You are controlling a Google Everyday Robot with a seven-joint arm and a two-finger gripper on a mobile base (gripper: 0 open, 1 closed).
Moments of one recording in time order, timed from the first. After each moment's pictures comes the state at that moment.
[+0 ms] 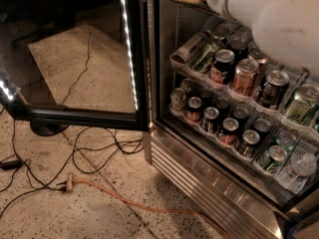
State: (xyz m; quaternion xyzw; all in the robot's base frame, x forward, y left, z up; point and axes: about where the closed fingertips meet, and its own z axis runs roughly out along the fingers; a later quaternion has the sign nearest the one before) arm 0.613 -0.075 1.125 -0.19 0.66 0.08 0.72
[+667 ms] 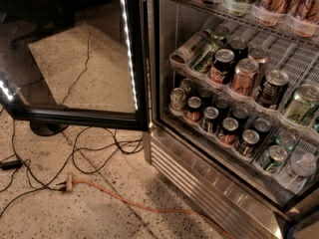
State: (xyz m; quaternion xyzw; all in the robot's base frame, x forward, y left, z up) arm 0.564 0.003 1.212 -0.29 0.63 0.08 0.71
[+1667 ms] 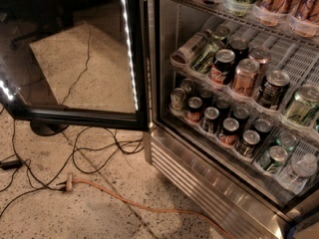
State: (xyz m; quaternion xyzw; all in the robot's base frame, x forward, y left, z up) arm 0.641 -0.061 1.234 -0.33 0.70 0.01 0.64
